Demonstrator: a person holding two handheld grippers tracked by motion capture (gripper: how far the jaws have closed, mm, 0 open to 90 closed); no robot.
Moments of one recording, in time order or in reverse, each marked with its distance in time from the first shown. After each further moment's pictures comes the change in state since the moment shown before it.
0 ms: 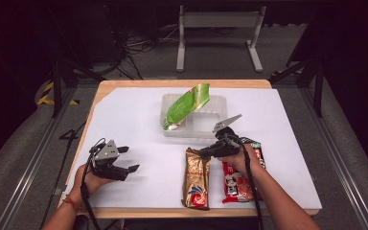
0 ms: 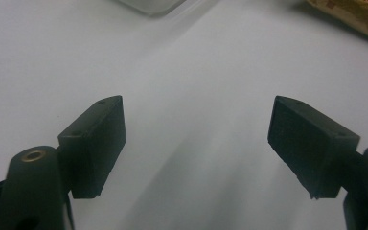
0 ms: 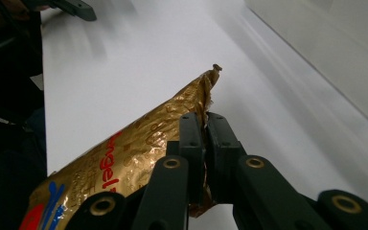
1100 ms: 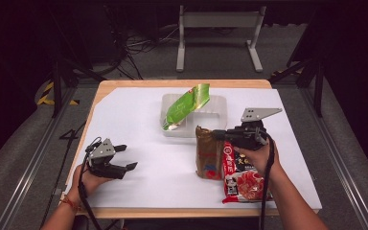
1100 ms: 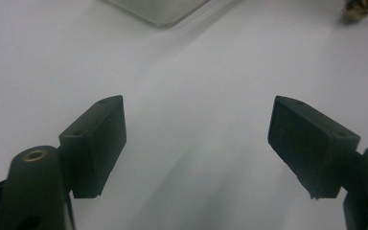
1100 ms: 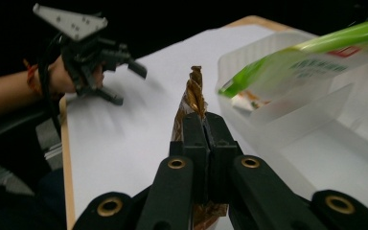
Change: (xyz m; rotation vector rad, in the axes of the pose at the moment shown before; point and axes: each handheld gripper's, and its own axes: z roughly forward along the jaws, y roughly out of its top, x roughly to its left) left arm 0.005 -0.001 -0.007 -0.043 0.004 -0.029; right arm 0.044 0.015 -0.088 -0.340 -0.124 -0.100
